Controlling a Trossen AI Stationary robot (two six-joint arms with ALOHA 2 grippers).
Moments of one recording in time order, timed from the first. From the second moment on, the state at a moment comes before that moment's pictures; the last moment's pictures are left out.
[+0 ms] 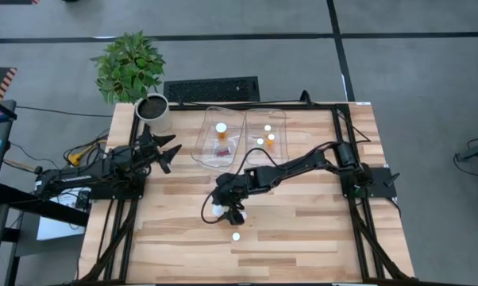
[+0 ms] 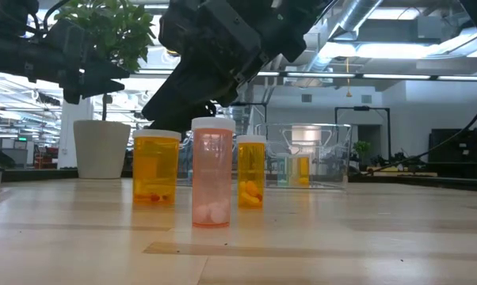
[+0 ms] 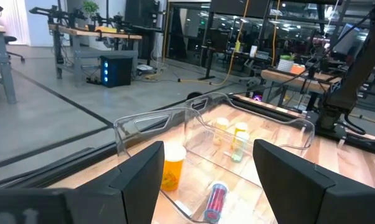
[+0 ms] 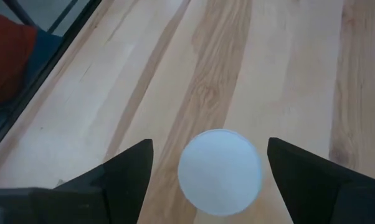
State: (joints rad) left arm 0.19 0.10 0.07 0.01 -0.38 -0.18; right arm 0.13 2.13 1.51 -0.08 -0.29 -0.01
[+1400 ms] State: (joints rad) left arm 0.19 0.10 0.07 0.01 -0.38 -0.18; right arm 0.11 2.19 1.51 -0.03 -0.37 0.04
